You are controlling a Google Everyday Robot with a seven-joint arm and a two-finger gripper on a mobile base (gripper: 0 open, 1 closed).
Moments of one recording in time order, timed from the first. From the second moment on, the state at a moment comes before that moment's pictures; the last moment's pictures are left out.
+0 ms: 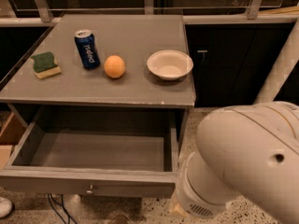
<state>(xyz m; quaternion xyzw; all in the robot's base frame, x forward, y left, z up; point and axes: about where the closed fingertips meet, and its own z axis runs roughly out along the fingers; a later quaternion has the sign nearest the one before) 0.282 -0.066 0.780 -0.58 0.81 0.08 0.09</state>
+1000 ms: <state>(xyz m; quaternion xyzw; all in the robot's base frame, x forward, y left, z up) 0.312 -0.042 0.722 -0.58 0.81 0.09 0.09</state>
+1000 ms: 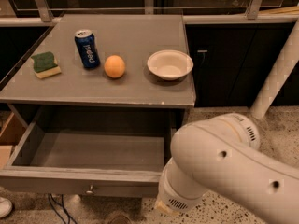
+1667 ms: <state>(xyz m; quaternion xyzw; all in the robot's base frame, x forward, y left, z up) 0.318 -0.020 0.667 -0.56 0.82 0.09 0.07</state>
